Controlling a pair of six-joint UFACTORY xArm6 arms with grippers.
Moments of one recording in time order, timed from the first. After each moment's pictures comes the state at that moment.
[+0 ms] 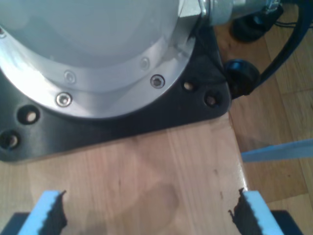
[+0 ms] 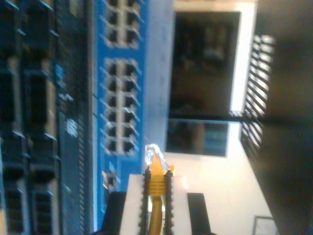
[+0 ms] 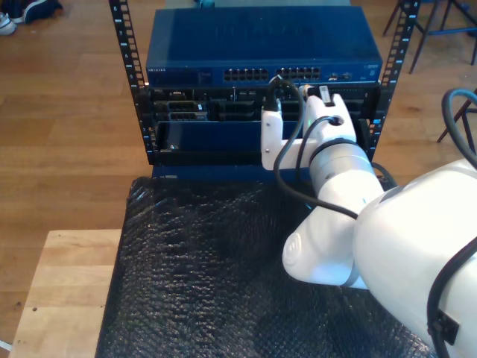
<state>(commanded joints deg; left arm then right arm) 79.3 -27.3 -7.3 7.0 63.3 -184.9 31.9 13.6 -41.4 34.9 -62.4 -107.7</state>
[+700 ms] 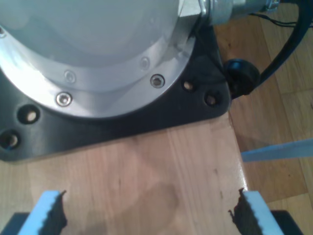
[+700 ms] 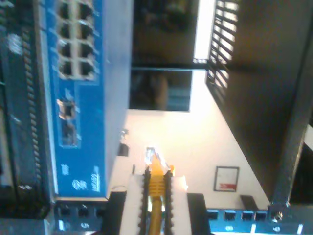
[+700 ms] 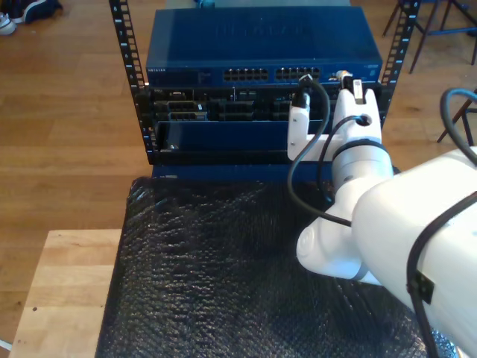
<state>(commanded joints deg) 79.3 -27.2 -7.3 7.0 63.3 -184.9 26.2 18.2 -44.2 33.6 -69.6 -106.7</state>
